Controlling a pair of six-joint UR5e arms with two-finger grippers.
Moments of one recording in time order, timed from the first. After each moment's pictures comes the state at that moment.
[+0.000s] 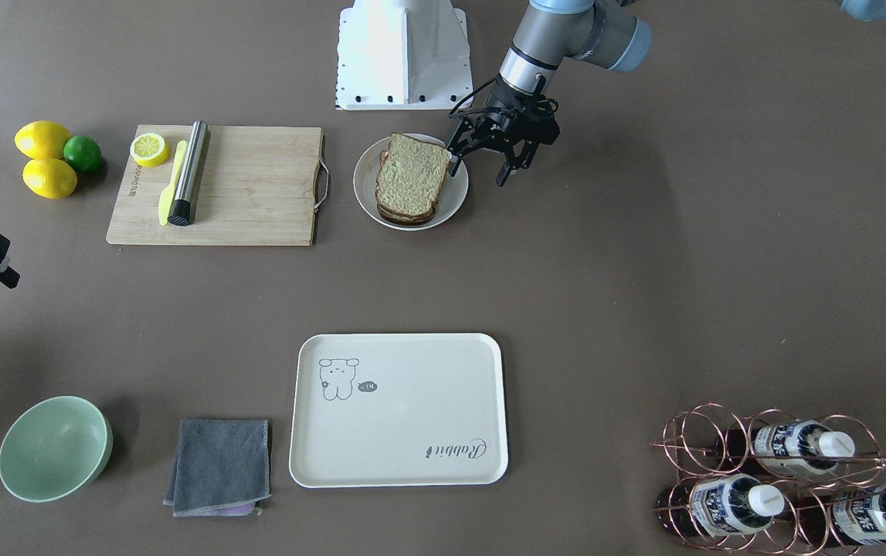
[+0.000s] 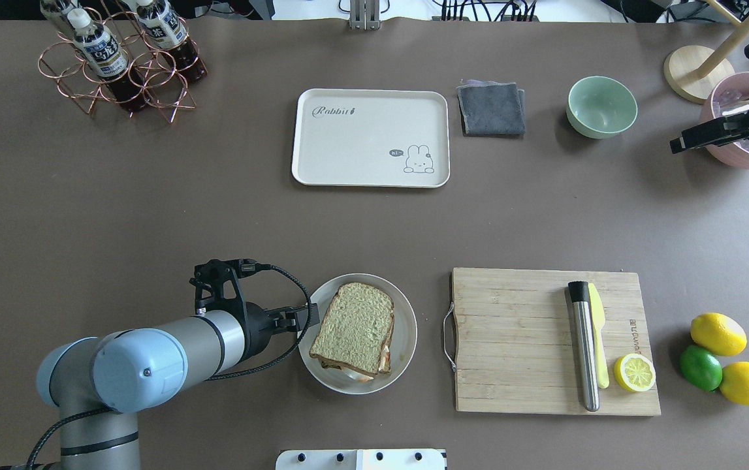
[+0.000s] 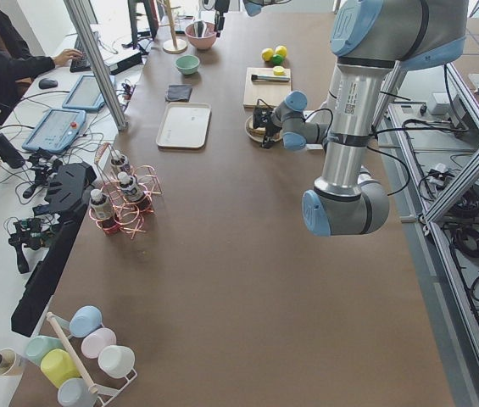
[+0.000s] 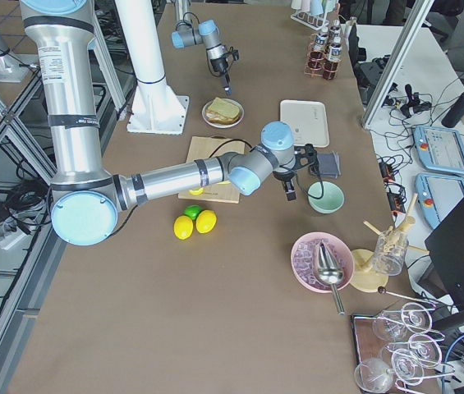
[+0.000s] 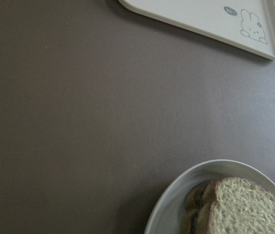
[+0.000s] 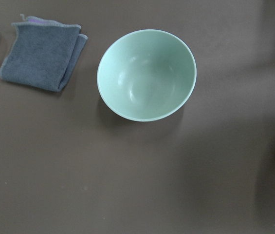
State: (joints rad) left arm -0.24 -1.87 -1.87 -2.18 -1.40 -1.48; right arm 1.19 -1.48 1.71 -1.03 2.29 0.57
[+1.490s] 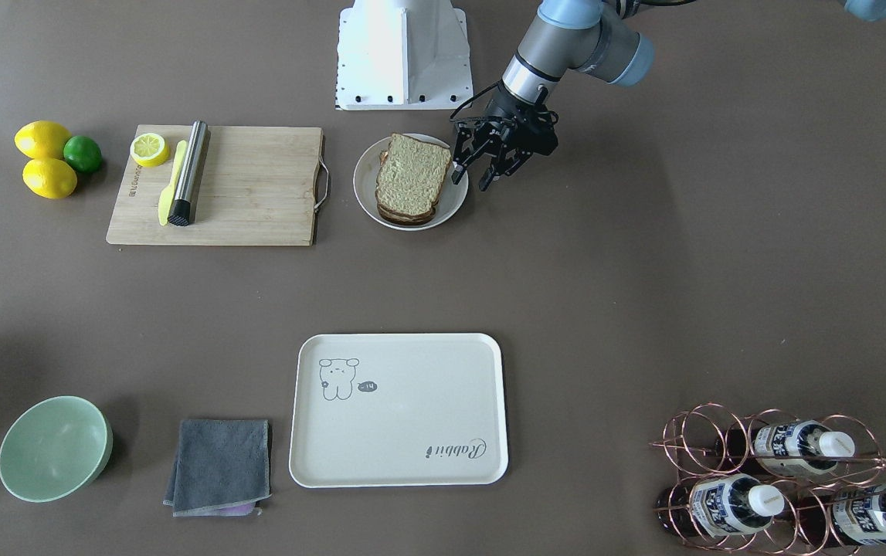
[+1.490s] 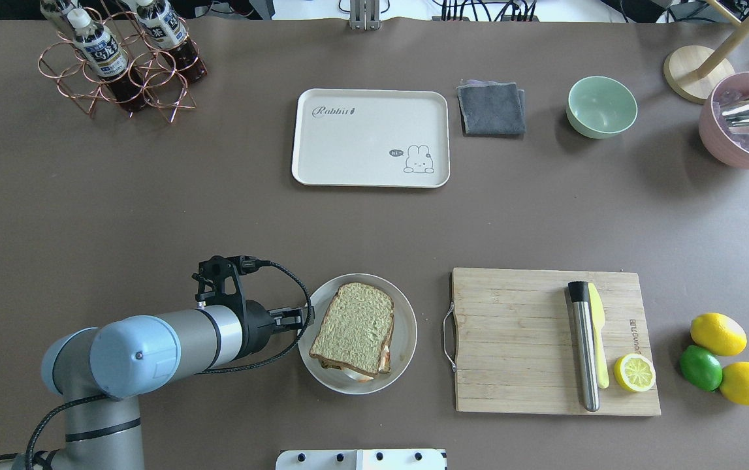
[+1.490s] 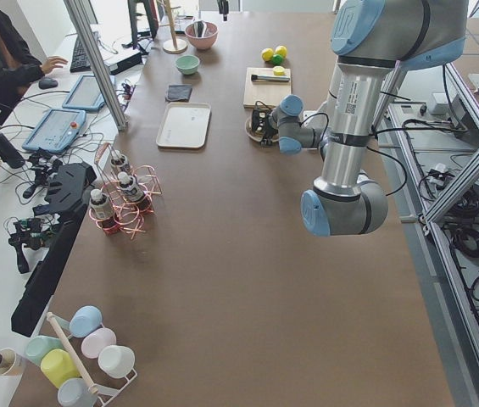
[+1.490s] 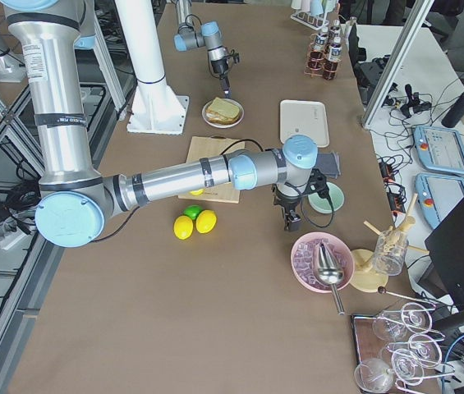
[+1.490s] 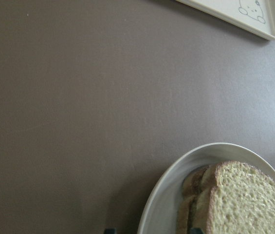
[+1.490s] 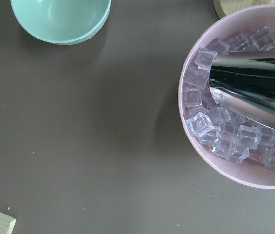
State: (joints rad) left arm -0.27 -1.87 -1.83 -2.27 -1.49 -1.48; right arm 1.37 -1.46 1.72 -1.61 2.35 -0.04
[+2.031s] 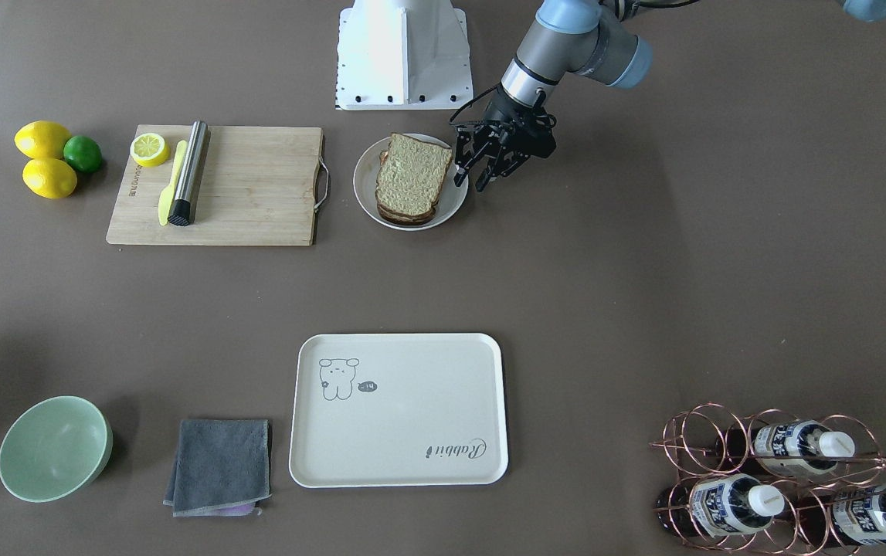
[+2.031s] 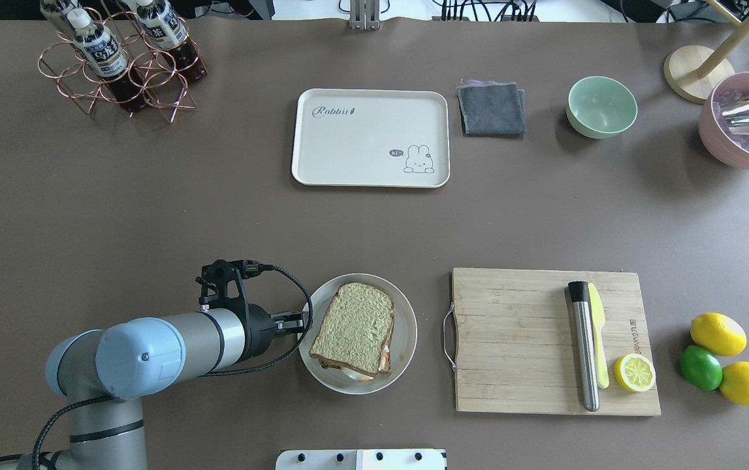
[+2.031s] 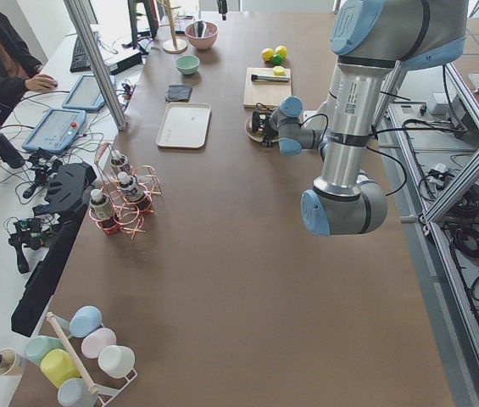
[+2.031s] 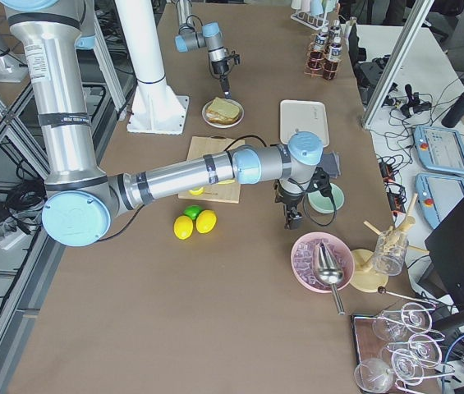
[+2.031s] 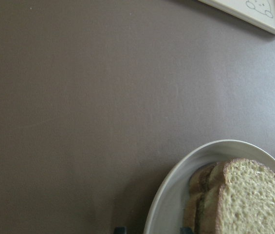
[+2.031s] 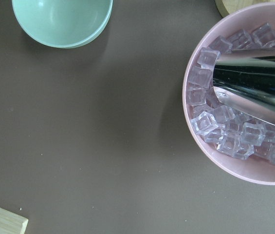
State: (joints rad) left arm -0.26 -1.88 -1.81 -2.27 -1.50 -1.48; right arm 1.38 -1.43 1.72 -1.69 2.36 -0.04
